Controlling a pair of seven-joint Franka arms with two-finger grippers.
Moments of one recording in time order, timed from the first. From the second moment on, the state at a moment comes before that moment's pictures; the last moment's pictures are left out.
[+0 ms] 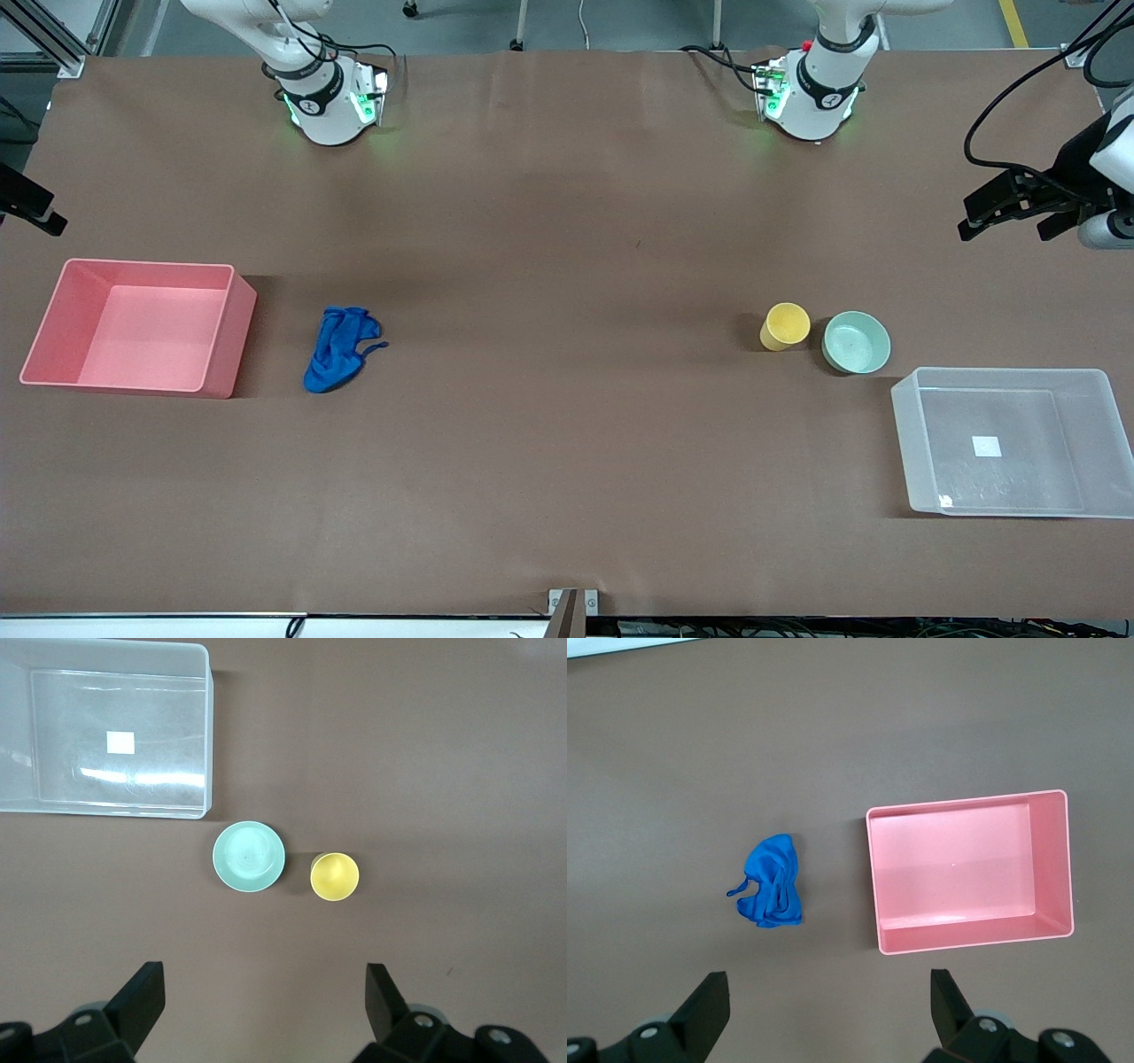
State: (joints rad) left arm -0.08 -0.01 0.03 -1.55 -0.05 1.57 -0.07; right arm -0.02 -0.02 -0.09 -1.48 0.00 1.52 0.03
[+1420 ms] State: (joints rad) left arm -0.08 0.07 0.03 -1.76 -0.05 1.86 -0.07; right arm 0.07 0.12 -0.09 -1.54 0.00 1.65 0.03
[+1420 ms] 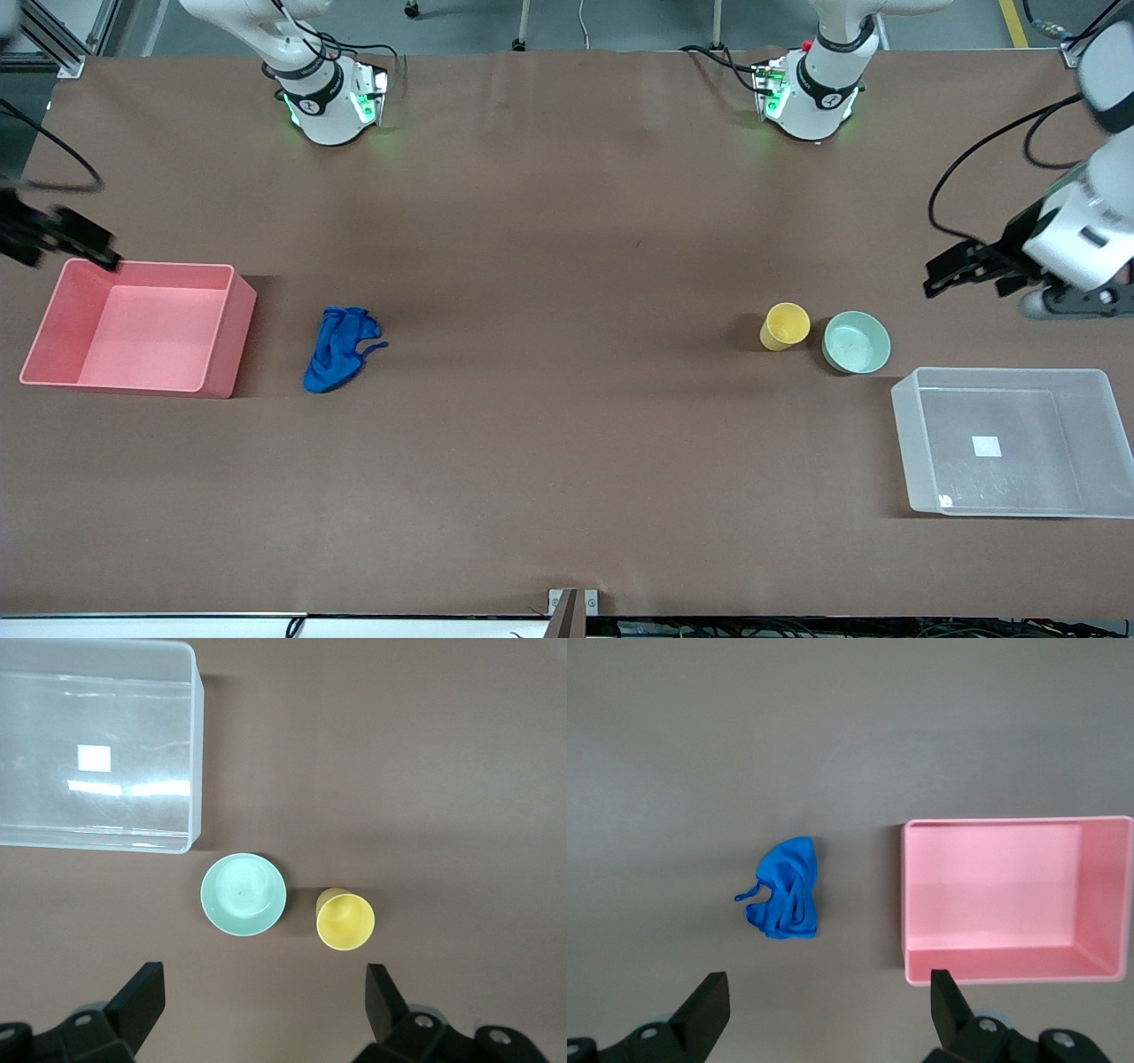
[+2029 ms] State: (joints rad) left arm 0.02 0.14 0.03 -2.20 -0.05 2.37 0.05; right arm 0.15 0.31 -0.09 -1.98 0.00 2.26 0.04
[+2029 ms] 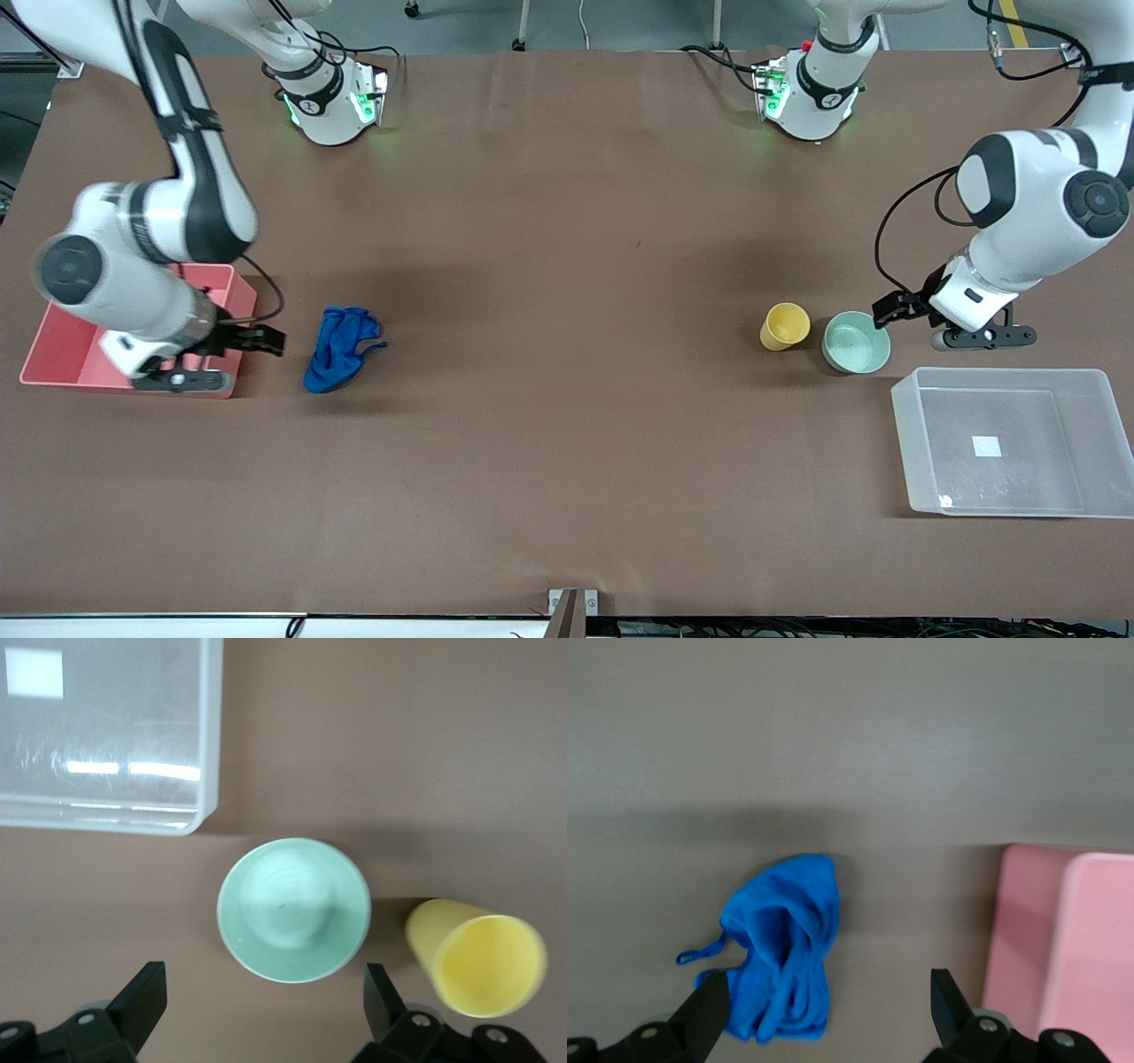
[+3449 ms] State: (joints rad) left arm 0.04 0.34 0.02 -2.29 -0.05 2.69 0.06; right arm 0.20 0.42 -0.09 -2.01 0.00 2.31 0.06
